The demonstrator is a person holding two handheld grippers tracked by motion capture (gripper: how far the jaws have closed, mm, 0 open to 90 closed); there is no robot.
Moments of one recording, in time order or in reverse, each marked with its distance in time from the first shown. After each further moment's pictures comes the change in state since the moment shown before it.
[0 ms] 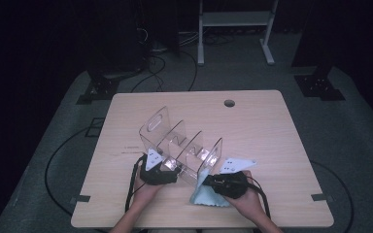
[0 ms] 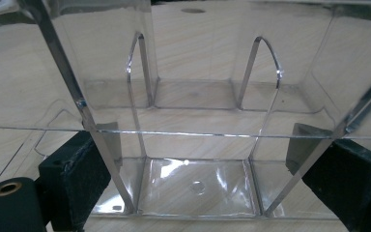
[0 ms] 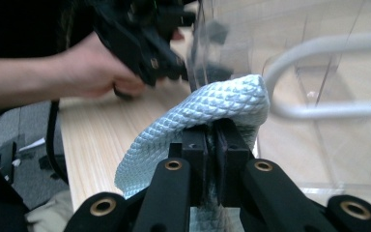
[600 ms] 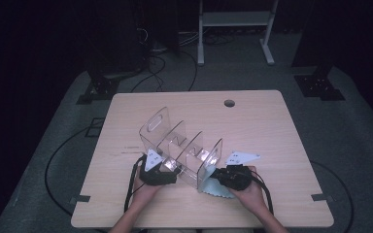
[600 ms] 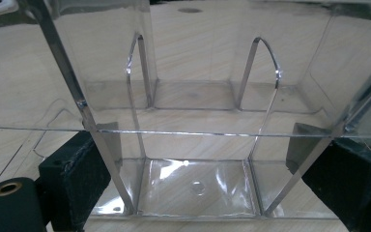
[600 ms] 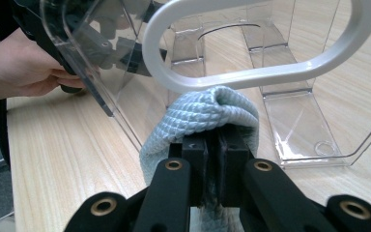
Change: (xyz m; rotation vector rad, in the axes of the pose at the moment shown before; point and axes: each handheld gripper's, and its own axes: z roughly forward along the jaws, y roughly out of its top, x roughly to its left) left arm 0.001 0.000 -0.002 0.006 -0.011 0.016; right arm -0.031 -0.008 0.001 0.015 -0.078 0.058
